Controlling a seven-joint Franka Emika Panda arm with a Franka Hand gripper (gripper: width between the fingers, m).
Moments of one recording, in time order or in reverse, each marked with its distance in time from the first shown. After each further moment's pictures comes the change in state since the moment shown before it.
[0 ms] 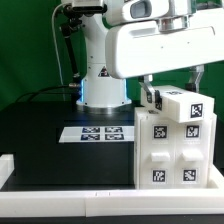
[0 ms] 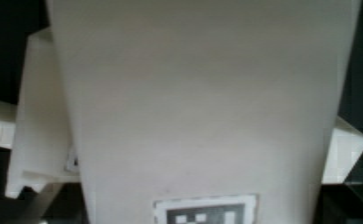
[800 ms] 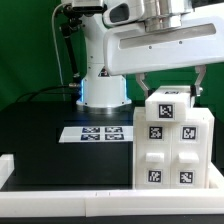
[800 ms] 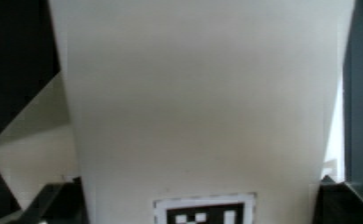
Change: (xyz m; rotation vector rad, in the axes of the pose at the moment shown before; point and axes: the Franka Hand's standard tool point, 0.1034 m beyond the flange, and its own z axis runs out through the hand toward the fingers) arm 0.004 0.000 0.000 0.010 0.059 0.741
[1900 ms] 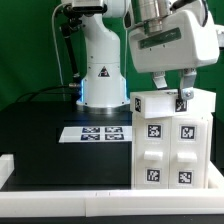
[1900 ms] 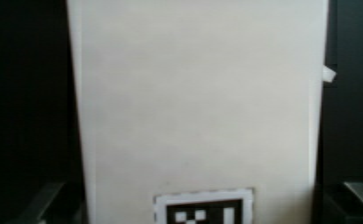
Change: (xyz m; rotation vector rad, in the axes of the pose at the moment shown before) arm -0.001 0.000 0.001 0.045 -0.010 0.781
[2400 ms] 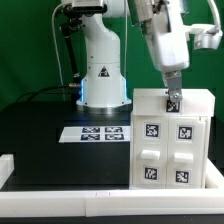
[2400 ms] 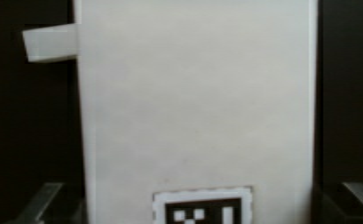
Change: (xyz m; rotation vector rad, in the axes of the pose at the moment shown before) arm 0.001 -0.002 -0.001 0.013 -0.023 0.454
